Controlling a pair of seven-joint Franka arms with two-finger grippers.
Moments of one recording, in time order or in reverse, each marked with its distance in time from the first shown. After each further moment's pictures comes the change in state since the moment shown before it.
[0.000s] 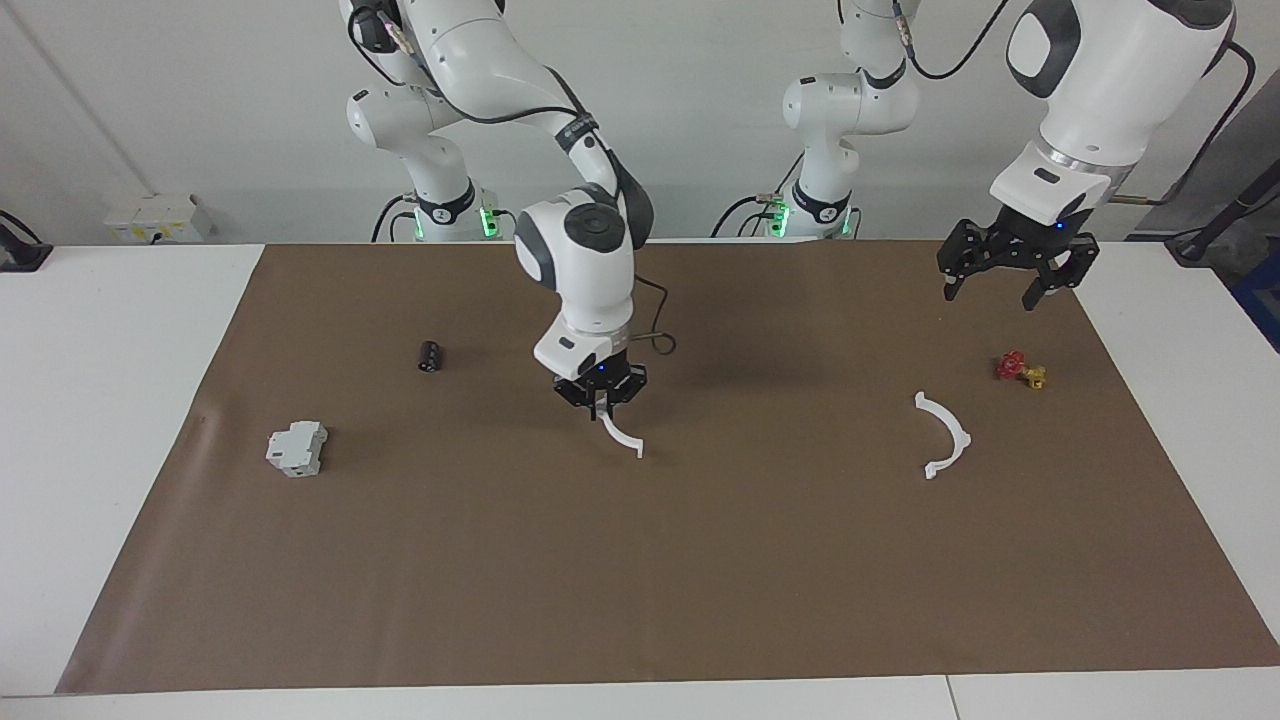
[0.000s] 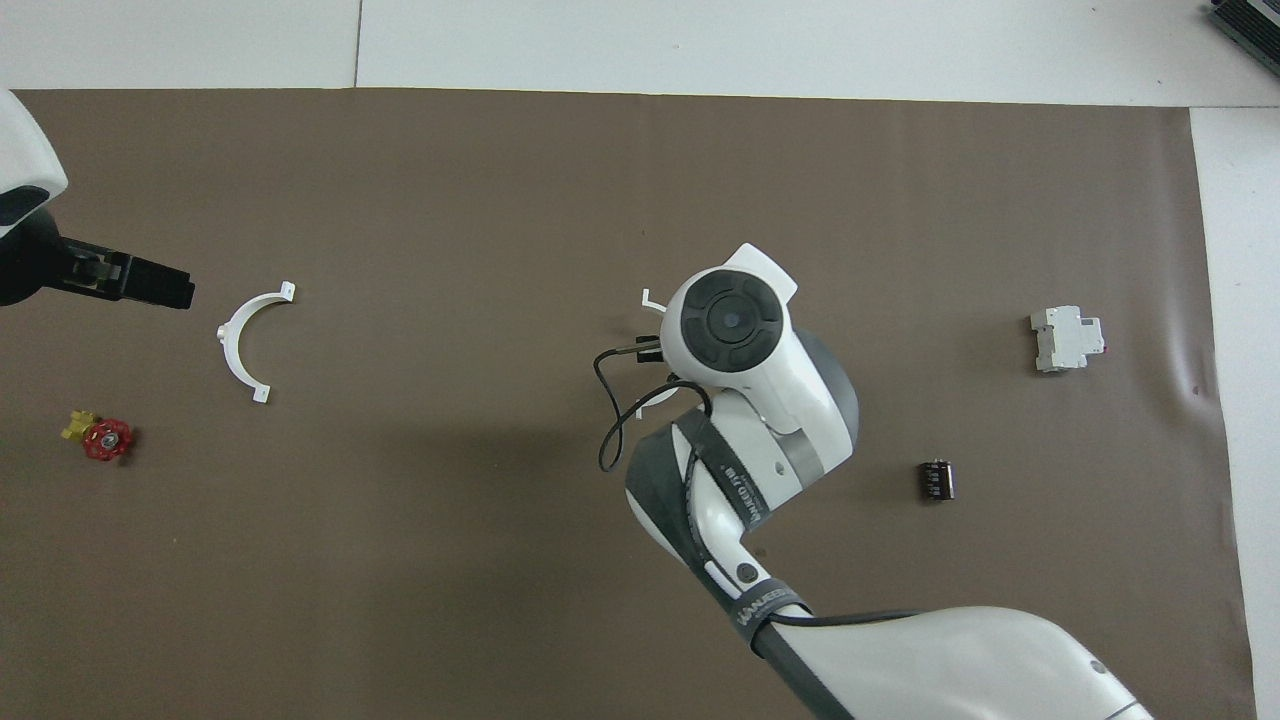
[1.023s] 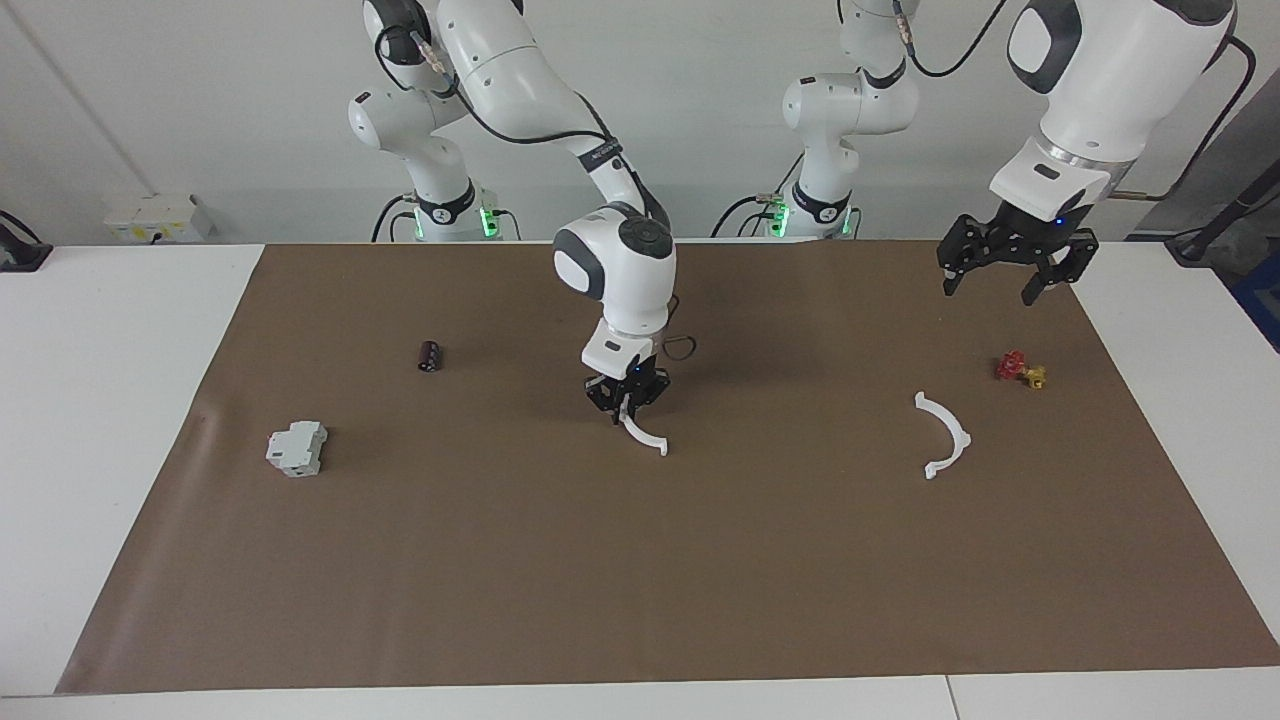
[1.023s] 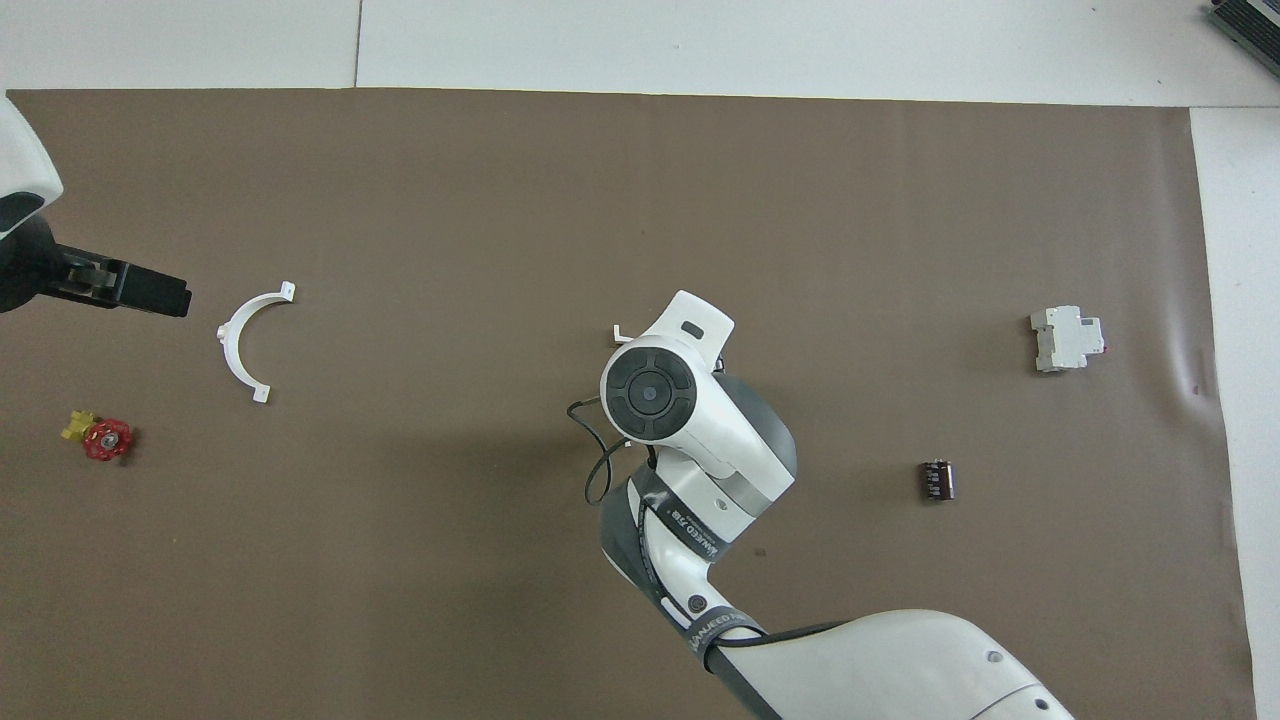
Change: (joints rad) left arm 0.000 -0.009 0.001 -0.003 0.000 -0.023 0.000; right arm 0.043 0.039 -0.006 -0.056 -0.104 0.095 -0.047
